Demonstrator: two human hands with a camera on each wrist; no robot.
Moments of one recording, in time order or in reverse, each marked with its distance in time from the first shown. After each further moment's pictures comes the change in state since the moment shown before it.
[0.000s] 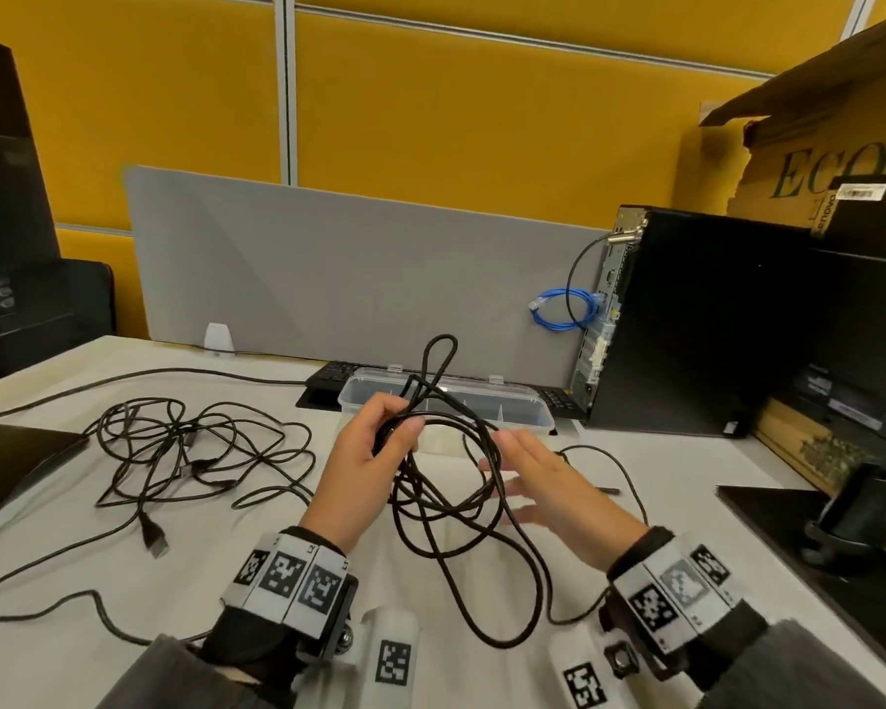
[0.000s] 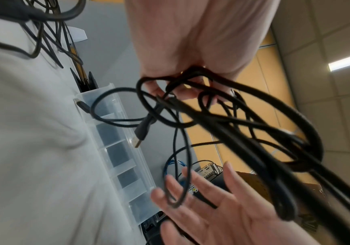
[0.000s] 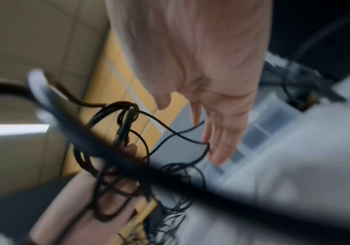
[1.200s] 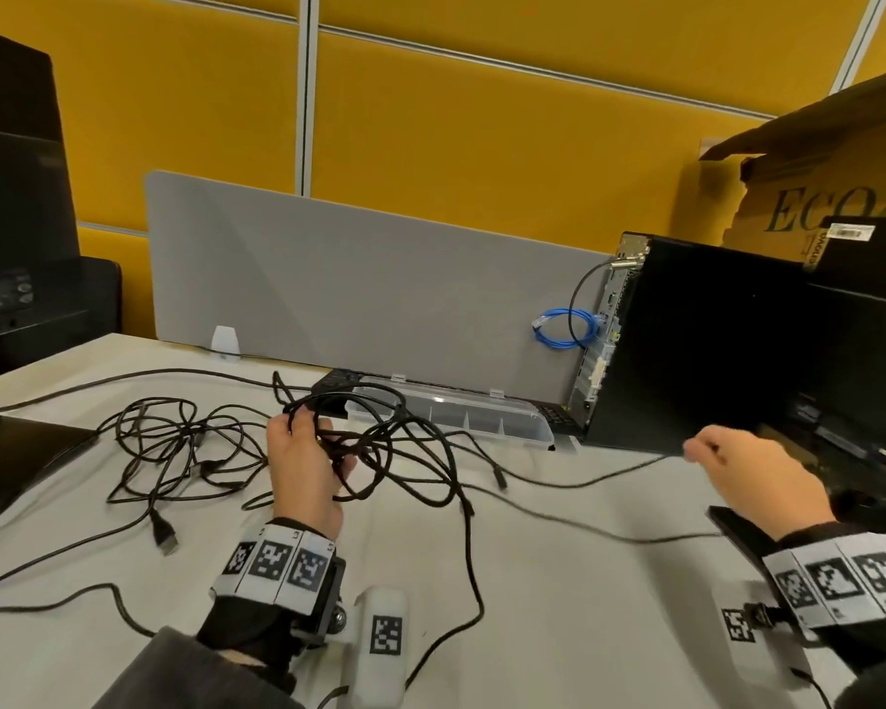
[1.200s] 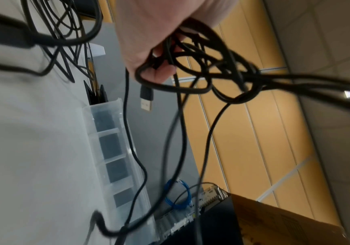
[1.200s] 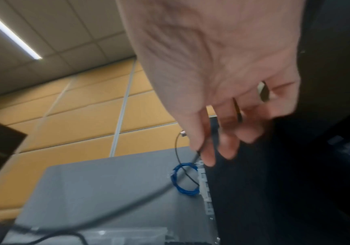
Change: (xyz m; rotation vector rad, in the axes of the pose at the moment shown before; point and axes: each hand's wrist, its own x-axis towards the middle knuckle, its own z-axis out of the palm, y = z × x) left_hand 0.013 0.001 -0.025 -0.502 0.611 -0.400; right_hand -0.031 0.012 -0.140 -1.024 0.673 0.055
